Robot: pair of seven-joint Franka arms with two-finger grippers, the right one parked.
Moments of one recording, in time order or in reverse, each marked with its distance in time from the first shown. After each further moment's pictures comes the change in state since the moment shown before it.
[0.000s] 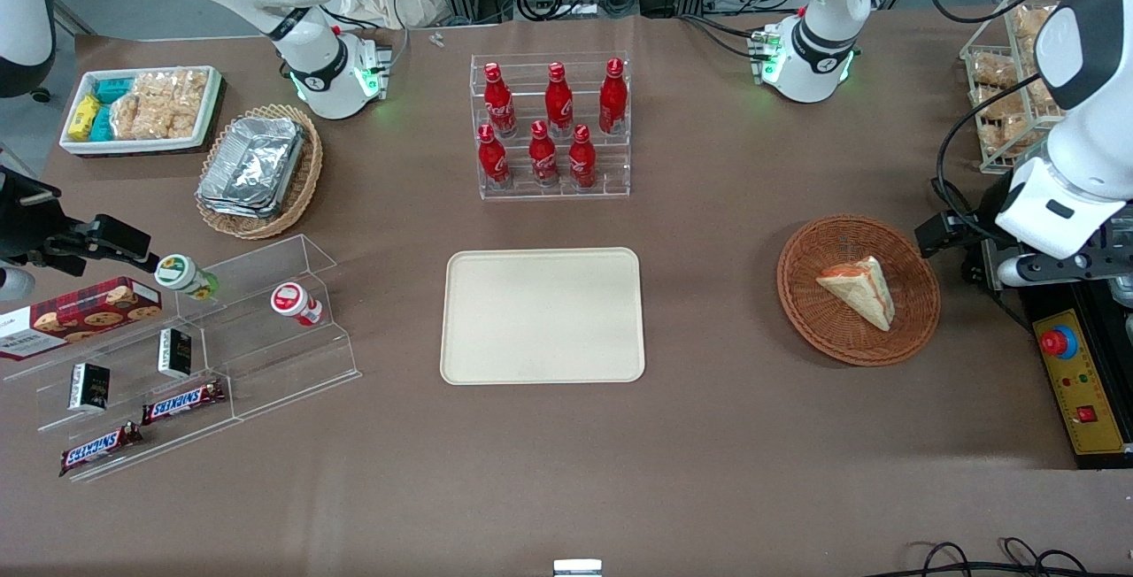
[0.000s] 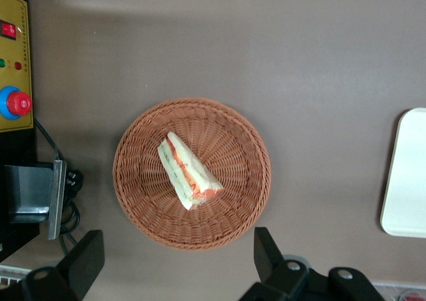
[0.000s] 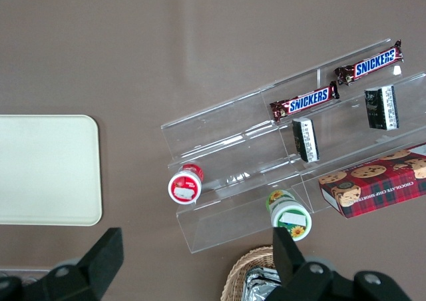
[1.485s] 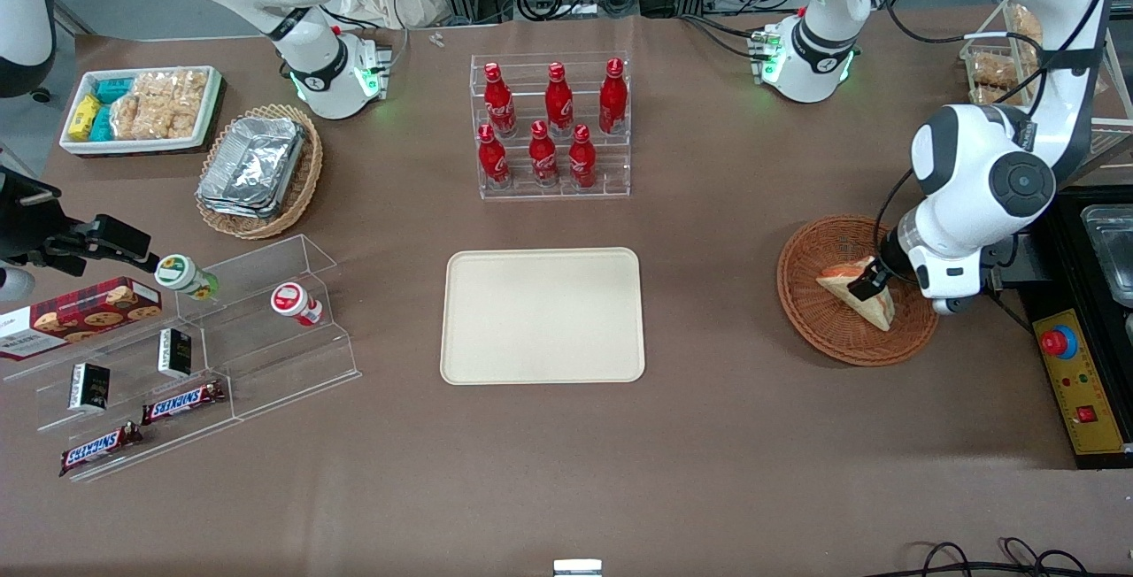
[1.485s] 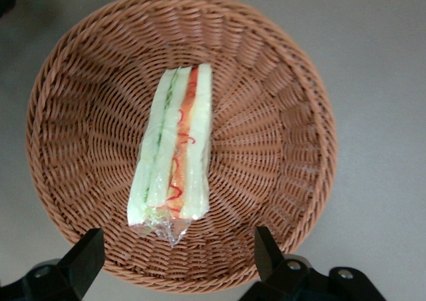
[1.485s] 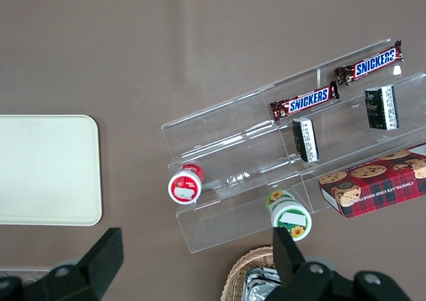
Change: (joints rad) arm -0.001 0.078 0.014 -0.500 -0.005 0.516 -0.793
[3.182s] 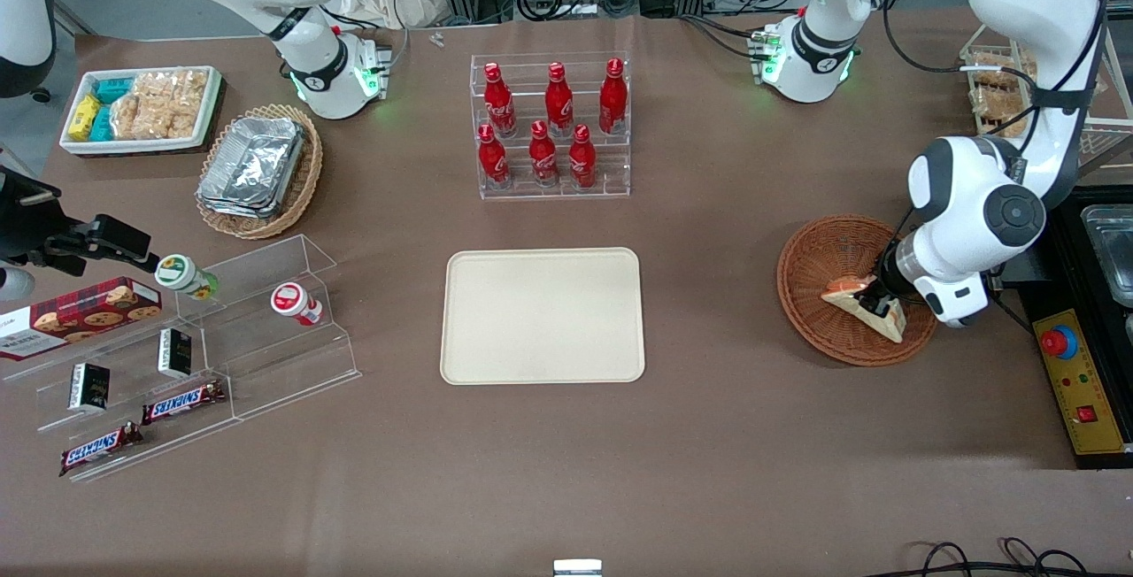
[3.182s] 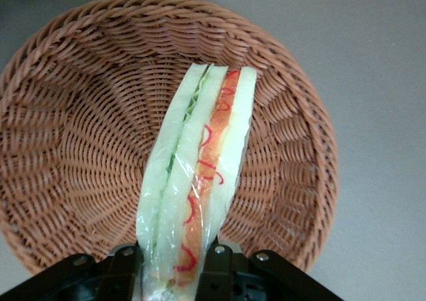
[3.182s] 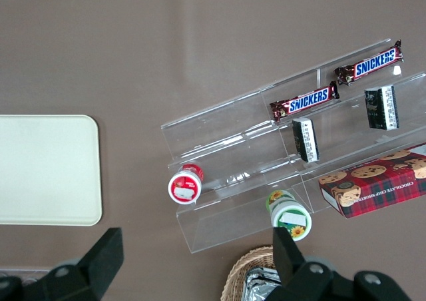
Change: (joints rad) arm -0.014 0.117 0.031 0.089 0.023 0.023 -0.243
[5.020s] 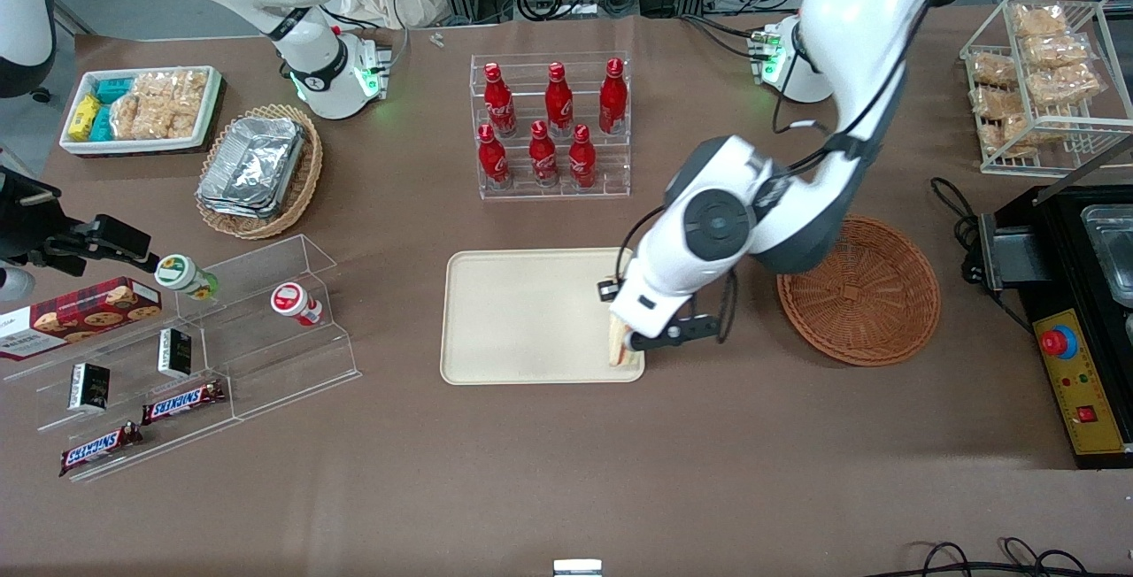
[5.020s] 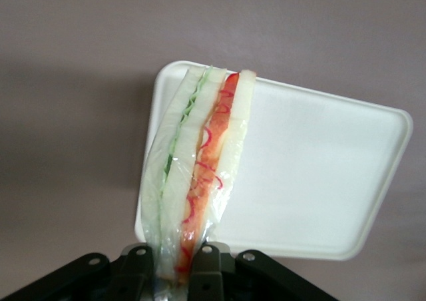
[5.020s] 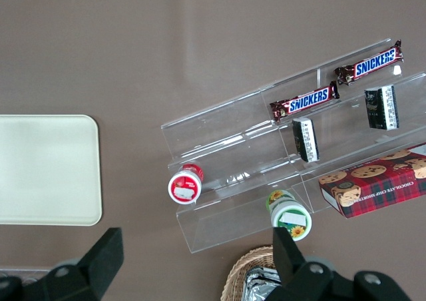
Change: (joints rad) arm -0.531 0.412 -0.137 0.757 -0.016 -0.282 0.350
